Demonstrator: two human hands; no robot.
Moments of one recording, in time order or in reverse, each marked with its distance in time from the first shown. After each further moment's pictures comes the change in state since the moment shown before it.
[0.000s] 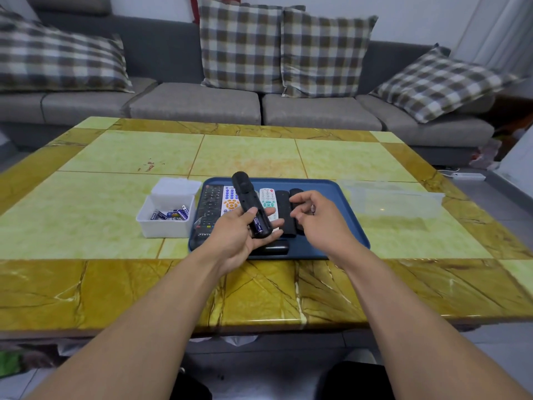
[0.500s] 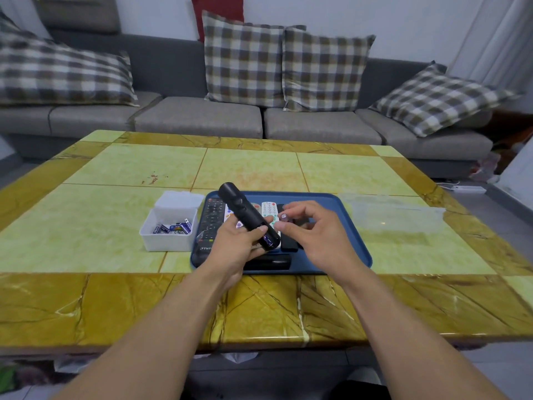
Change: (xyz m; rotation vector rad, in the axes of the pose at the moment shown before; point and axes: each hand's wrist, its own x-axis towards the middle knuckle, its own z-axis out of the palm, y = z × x) left_hand 0.005 -0.001 -0.006 0.245 0.070 0.162; right_hand -0.006 -0.011 0.003 0.207 -0.017 -0.230
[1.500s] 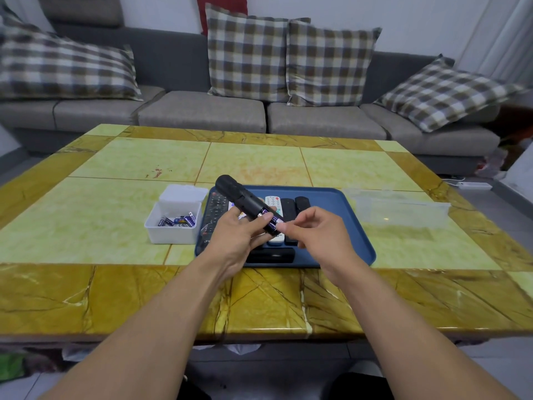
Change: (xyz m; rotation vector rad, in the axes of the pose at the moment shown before) left_hand -0.004 0.008 -0.005 -0.118 -0.062 0.010; right_hand -0.010 -0.001 0.008 0.144 0.096 0.288
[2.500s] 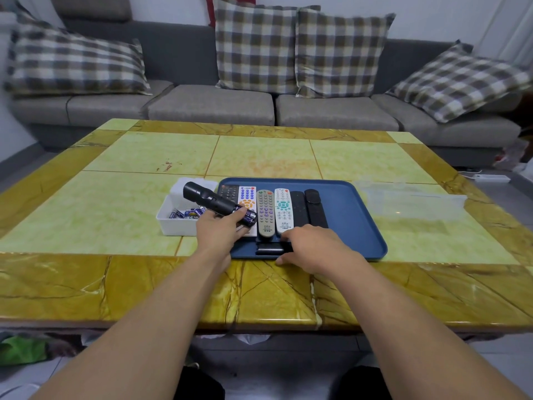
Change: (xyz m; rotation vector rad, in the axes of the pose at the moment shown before) left_hand 0.015 -0.007 -0.036 0.046 0.489 0.072; right_hand 0.015 0.014 0.020 -1.395 -0.441 -0.187
